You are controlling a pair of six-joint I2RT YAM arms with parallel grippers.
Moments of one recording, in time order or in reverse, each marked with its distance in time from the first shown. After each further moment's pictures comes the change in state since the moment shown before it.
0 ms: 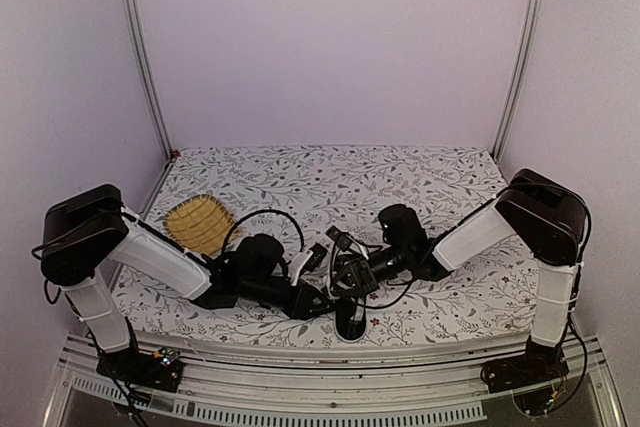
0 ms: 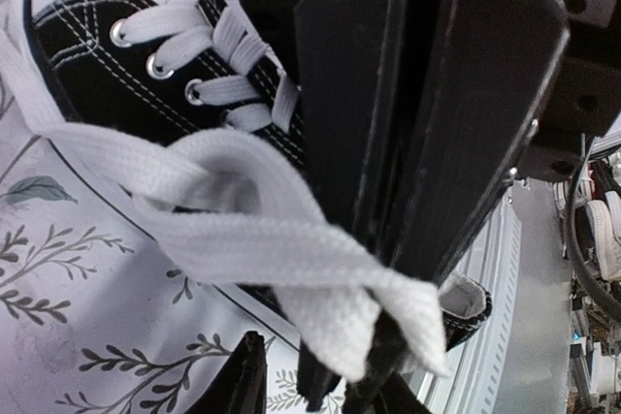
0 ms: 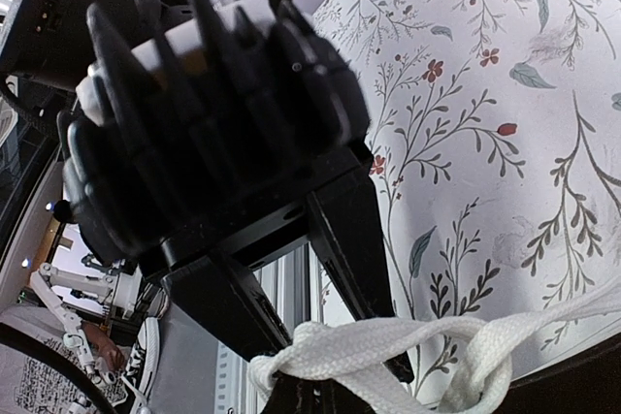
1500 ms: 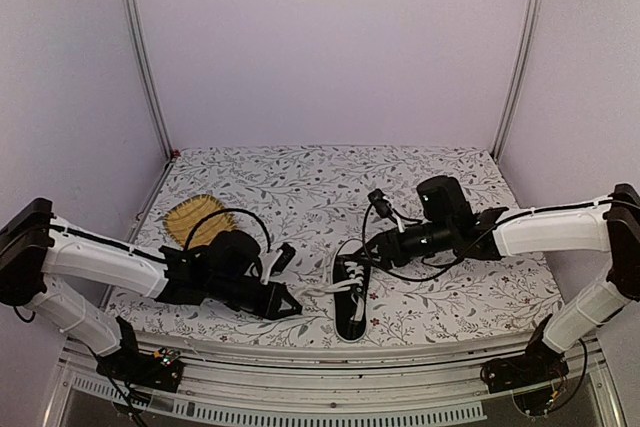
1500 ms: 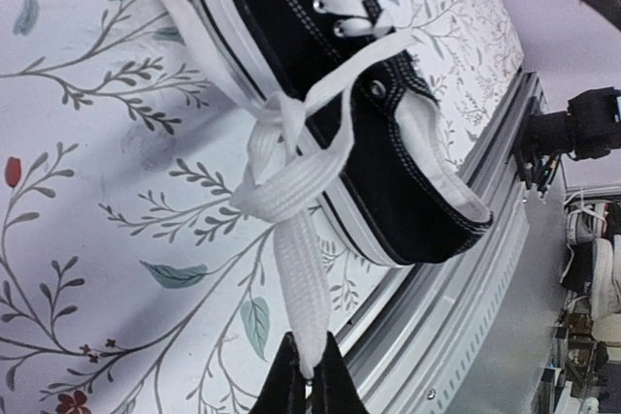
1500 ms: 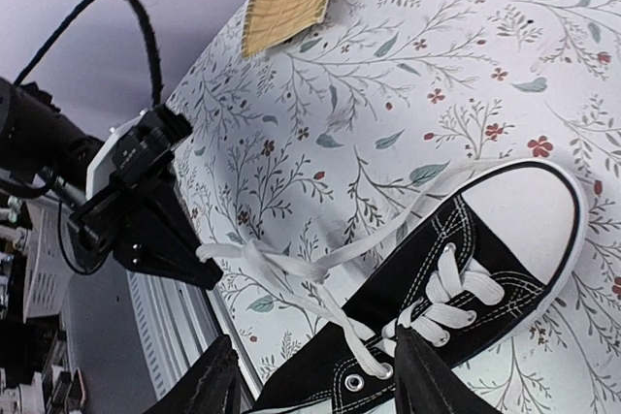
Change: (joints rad) left arm -0.006 -0.320 -0.059 -0.425 -0.119 -0.157; right arm -0.054 -0.477 -0.074 -0.510 0.500 -0.129
